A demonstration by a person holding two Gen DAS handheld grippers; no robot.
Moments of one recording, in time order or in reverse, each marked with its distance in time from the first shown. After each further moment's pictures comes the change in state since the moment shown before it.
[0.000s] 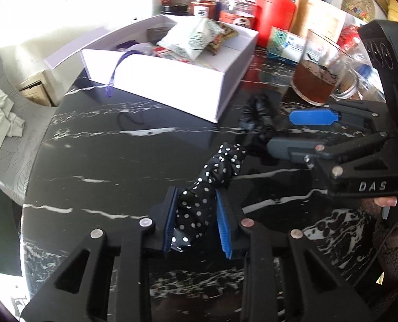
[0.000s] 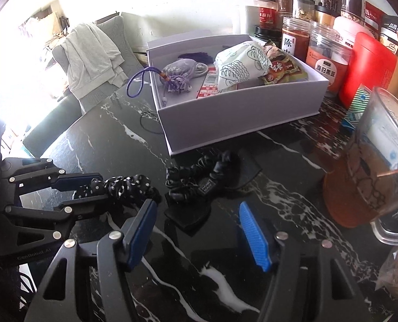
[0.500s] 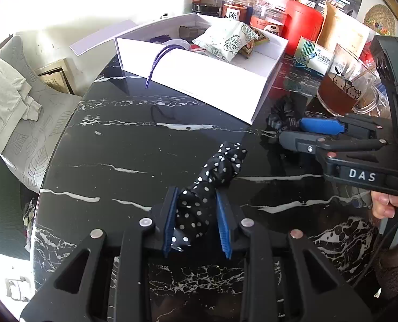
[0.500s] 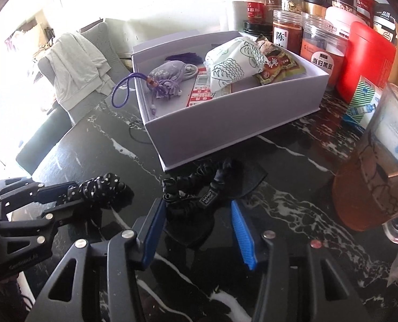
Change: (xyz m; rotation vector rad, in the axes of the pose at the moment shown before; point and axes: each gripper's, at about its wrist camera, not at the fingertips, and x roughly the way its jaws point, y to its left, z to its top) left arm -0.006 0.027 -0.007 -0.088 -0.006 0.066; right arm 0.020 0.002 0.009 0.075 -0.011 -0.038
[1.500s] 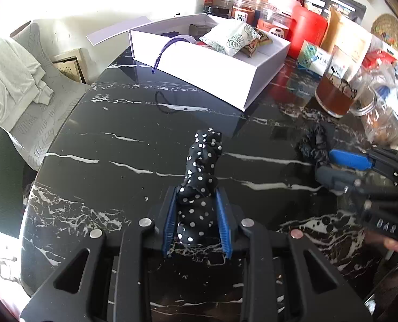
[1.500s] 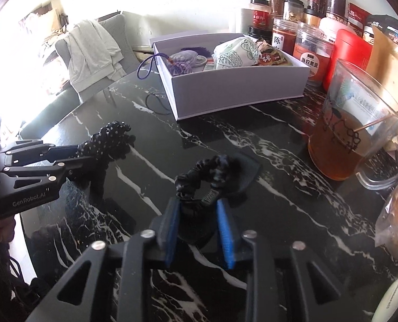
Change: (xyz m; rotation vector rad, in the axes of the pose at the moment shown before) left arm -0.017 -0.019 -0.028 -0.092 -0.017 0.034; right arm -0.049 0.003 -0.061 -0.079 -0.021 -0.003
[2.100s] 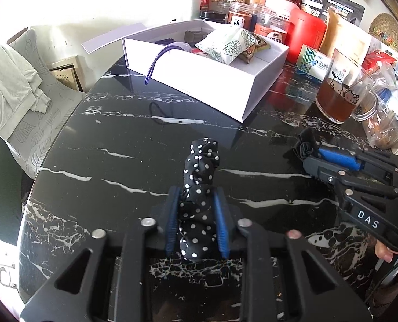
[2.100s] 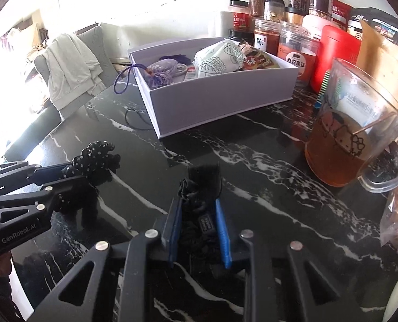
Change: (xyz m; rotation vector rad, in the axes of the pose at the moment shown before) left arm 0.012 -0.002 0.013 0.019 -0.034 -0.003; right arm 0.019 0.000 0.013 0.068 -0.031 -0.078
